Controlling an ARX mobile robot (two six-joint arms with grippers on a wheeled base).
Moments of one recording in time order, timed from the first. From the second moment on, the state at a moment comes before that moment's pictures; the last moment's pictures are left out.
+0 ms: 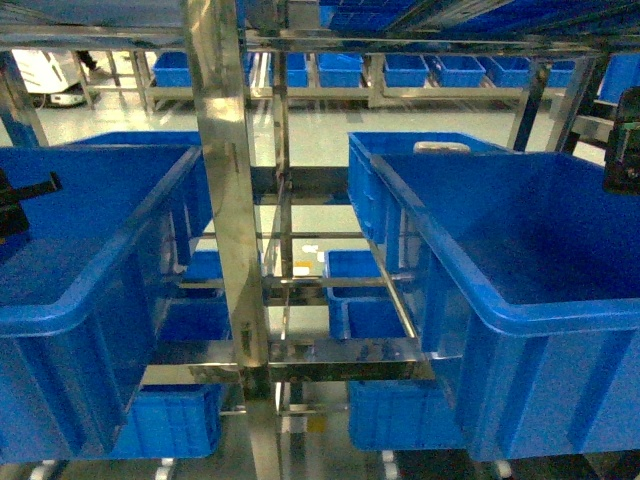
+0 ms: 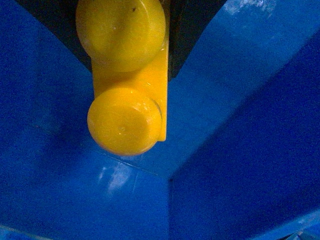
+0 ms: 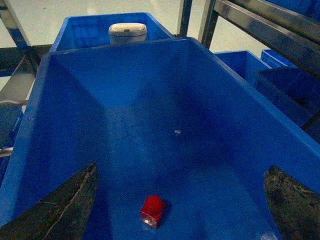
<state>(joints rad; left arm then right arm) 0.07 1.98 0.96 0.52 -0.43 -0.29 0.18 1.53 0.75 0.40 0.37 0.12</state>
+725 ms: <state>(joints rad) 0.05 2.02 0.99 0.56 -0.47 -0.37 0.18 1.53 0.75 0.40 0.37 0.12</state>
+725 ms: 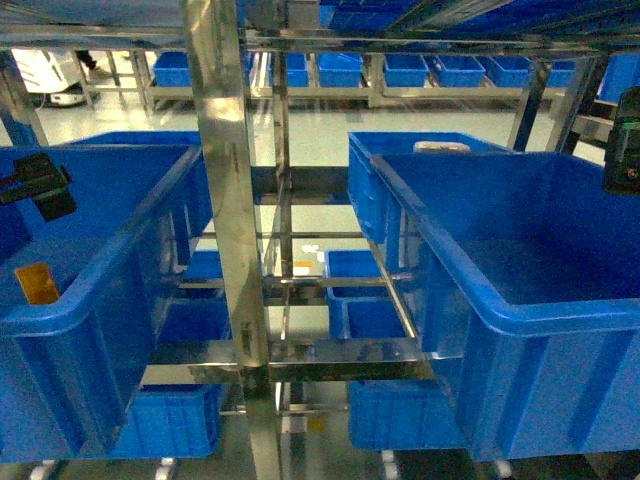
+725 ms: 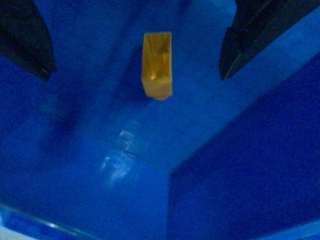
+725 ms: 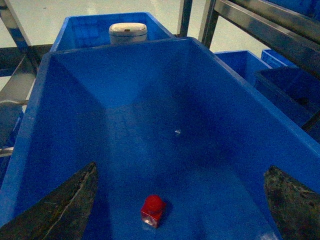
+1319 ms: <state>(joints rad) 0.08 1.89 0.90 0.62 -0.39 -0.37 0.18 1.53 0.75 0.40 0.37 0.12</state>
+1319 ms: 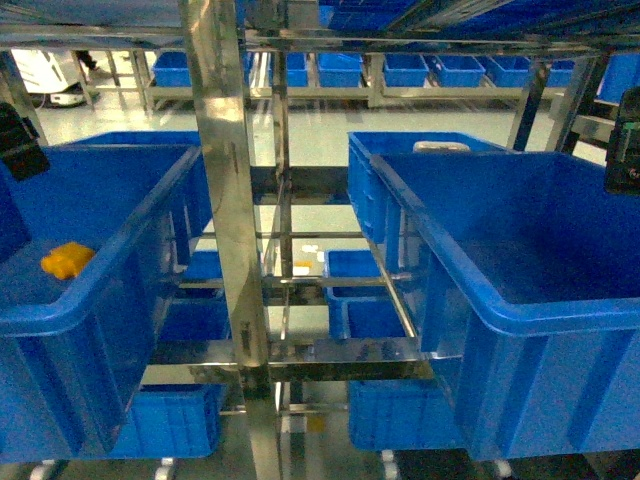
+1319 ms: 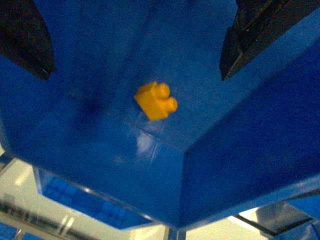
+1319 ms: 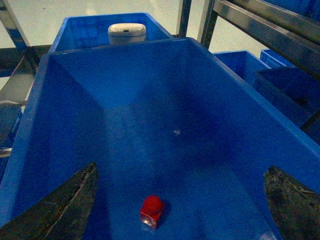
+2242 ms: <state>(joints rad) 0.00 1.42 0.54 0.70 -0.39 -0.33 0.18 1.53 0.75 0.40 0.37 0.12</state>
